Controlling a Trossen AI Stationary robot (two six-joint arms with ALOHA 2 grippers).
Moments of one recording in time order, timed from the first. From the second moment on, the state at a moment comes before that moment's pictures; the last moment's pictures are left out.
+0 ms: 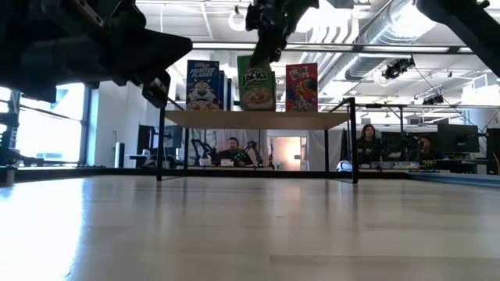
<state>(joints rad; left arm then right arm) -0.26 1.65 0.23 1.51 -0.06 -0.25 -0.48 2.07 2.31 -1.22 -0.26 -0.40</state>
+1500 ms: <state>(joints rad) -0.09 1.57 0.23 1.42 0.19 -0.26 -0.37 1.93 2.35 -1.25 0.05 -0.43</state>
